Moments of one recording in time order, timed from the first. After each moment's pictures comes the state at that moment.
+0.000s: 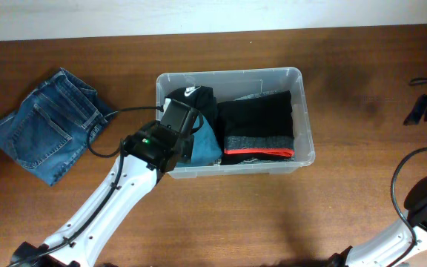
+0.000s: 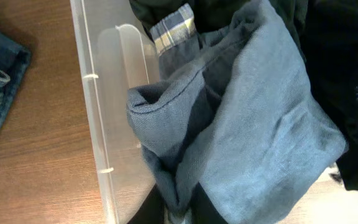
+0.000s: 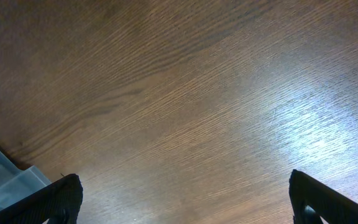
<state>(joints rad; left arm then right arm) -0.52 1.49 1.15 -0.78 -0.28 -0.26 -0.69 2.00 1.96 -1.46 -0.12 -0.11</state>
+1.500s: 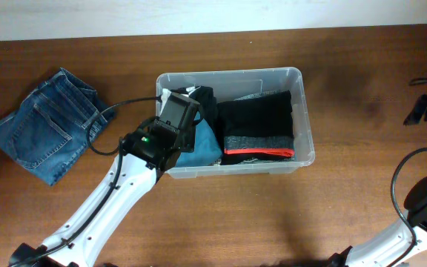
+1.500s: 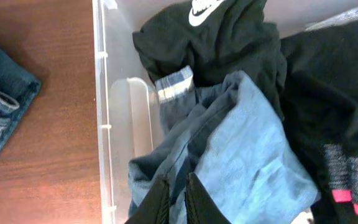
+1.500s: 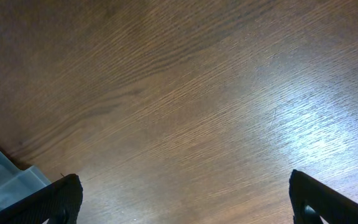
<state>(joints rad) -0.52 1.49 1.18 -0.69 -0.31 -0.30 -0.69 2.00 1.96 -1.46 -0.12 -0.11</state>
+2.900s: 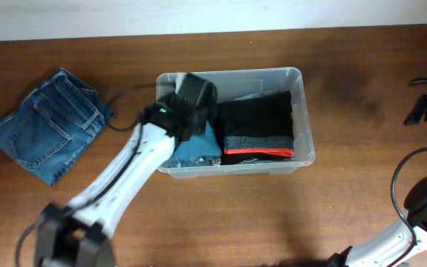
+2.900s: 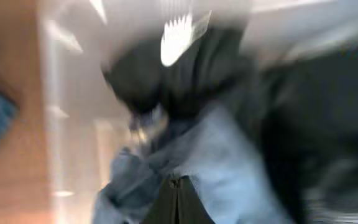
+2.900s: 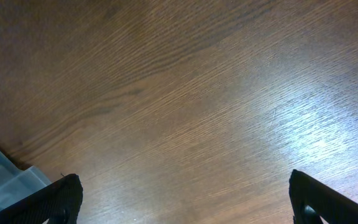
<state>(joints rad) -0.52 1.69 1.41 -0.76 -0.28 -0.30 -0.69 2.00 1.96 -1.46 -0.12 -0.11</state>
